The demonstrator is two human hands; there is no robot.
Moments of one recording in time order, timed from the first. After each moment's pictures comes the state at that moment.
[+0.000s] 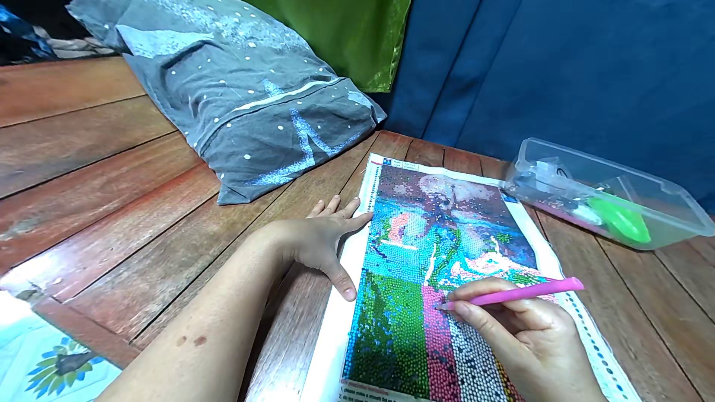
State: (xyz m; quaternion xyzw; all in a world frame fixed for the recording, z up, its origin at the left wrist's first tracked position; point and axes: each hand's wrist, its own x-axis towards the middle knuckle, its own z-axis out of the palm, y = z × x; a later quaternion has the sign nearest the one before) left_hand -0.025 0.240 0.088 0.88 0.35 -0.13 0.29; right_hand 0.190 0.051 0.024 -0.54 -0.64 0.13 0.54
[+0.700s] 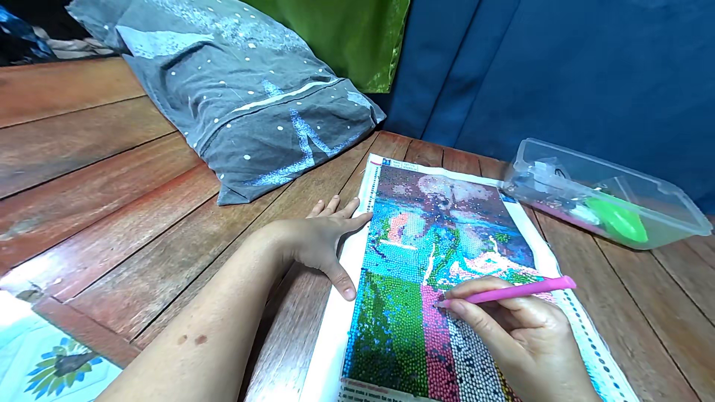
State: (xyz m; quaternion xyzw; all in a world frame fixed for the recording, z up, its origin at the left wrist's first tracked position) left_hand -0.026 0.241 0.086 0.88 0.35 -0.12 0.29; right_hand 0.190 0.054 0.020 -0.53 -0.65 0.10 0.54
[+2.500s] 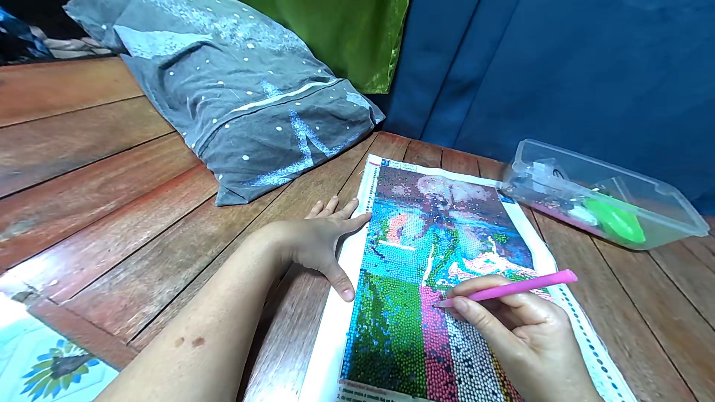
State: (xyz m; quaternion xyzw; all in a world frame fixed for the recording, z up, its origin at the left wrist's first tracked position) left_hand -0.025 0.241 0.087 0.88 0.35 -0.13 0.29; right_hand 0.188 0.052 0.025 -0.54 -0.62 0.13 0.55
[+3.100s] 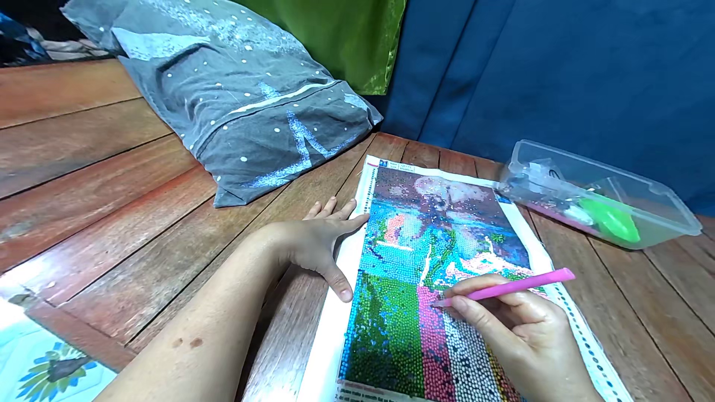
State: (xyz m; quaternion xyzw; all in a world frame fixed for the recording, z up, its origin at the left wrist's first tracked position) left_hand -0.025 0.239 0.088 0.88 0.35 -0.12 0.29; right_hand 0.190 0.052 0.026 -0.54 -0.62 0.13 0.56
